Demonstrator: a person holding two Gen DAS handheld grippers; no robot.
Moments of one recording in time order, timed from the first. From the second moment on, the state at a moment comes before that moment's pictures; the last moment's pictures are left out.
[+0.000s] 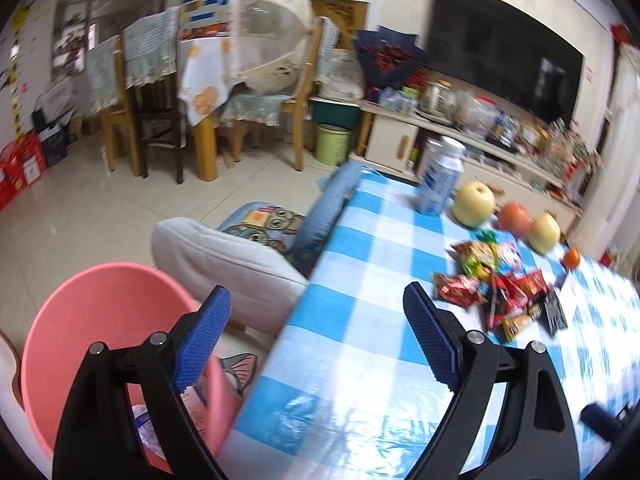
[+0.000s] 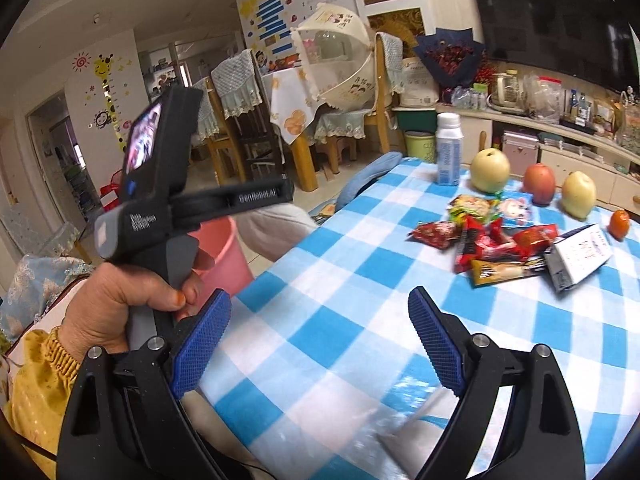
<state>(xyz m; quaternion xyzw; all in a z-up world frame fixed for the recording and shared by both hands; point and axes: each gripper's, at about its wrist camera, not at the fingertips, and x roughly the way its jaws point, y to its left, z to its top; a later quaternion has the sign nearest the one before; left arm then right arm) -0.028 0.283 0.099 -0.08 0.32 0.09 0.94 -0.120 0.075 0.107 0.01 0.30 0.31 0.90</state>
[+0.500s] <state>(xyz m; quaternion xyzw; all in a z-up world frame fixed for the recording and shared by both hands) 0.025 0.171 0.101 -0.03 0.34 0.00 0.94 -0.118 -0.027 0.098 -0.06 0.26 0.21 0.94</state>
